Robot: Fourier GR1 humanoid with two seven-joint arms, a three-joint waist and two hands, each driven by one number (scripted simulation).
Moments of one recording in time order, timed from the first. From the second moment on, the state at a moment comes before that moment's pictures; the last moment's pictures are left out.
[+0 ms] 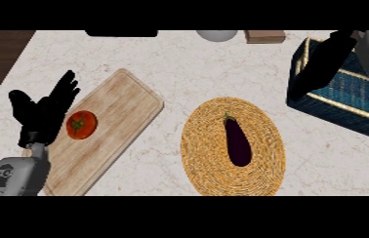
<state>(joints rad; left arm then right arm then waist) -0.20 0.38 0.00 -1.38 0.20 0.07 0.19 -1.02 -0.65 0.28 -1.34 -0.17 0.68 0.39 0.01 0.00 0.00</state>
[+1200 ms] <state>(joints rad) -0.20 0.36 0.06 -1.40 0.18 0.02 0.22 -0.60 -0.60 0.10 -1.32 0.00 0.81 -0.04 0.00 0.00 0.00</state>
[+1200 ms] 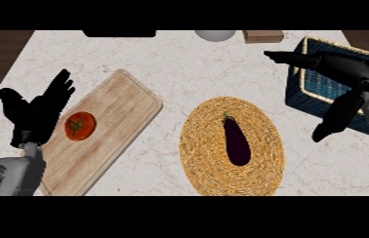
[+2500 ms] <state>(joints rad) -0.21 0.30 0.10 -1.40 0.10 -0.01 0.23 -0.50 -0.30 0.21 -1.11 0.44 0.59 -0.26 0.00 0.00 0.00</state>
